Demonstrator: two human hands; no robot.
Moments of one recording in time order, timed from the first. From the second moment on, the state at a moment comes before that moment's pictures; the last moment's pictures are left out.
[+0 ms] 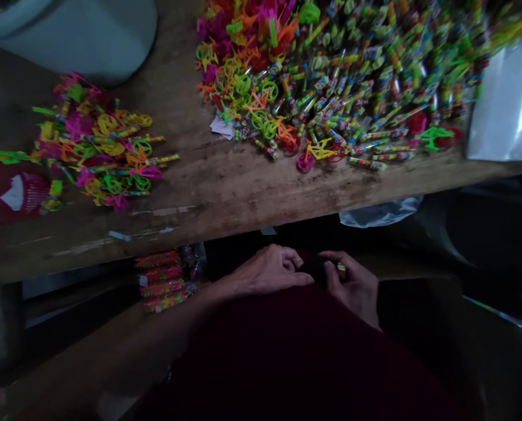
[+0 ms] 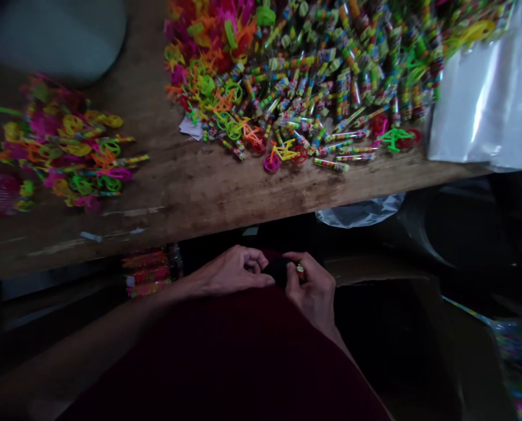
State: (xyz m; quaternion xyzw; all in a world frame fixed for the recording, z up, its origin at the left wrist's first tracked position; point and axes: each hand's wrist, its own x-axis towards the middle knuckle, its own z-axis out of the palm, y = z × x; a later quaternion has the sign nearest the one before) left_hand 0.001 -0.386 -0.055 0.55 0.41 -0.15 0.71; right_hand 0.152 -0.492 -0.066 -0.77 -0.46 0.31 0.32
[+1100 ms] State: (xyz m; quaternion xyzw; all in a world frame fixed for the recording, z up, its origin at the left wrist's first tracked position) left_hand -0.008 -0.389 -0.061 0.37 0.38 -0.12 0.84; right_hand 0.227 -0.494 -0.052 -0.67 -0.26 0.63 0.30
